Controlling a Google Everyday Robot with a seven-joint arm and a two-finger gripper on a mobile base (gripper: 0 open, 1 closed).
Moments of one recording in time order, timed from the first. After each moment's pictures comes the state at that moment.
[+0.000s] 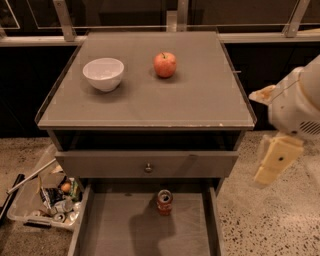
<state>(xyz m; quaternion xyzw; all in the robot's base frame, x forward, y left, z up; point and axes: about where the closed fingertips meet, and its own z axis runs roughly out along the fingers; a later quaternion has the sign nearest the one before) 0.408 -0.193 0.920 -0.60 0.77 -0.01 0.20</state>
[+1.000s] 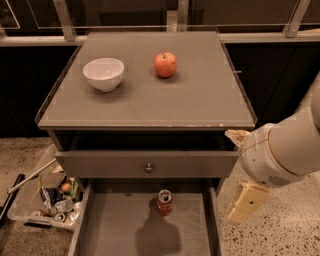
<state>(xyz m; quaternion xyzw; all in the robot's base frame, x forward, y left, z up) 0.379 -0.154 0.841 -0.62 0.75 0.03 0.23</state>
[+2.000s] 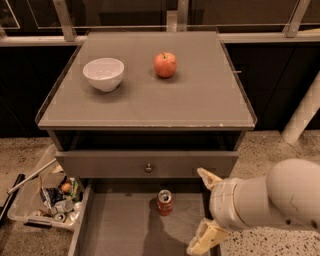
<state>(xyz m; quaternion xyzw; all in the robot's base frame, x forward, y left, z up) 0.363 -0.098 0.726 -0.60 0.74 0.10 0.30</state>
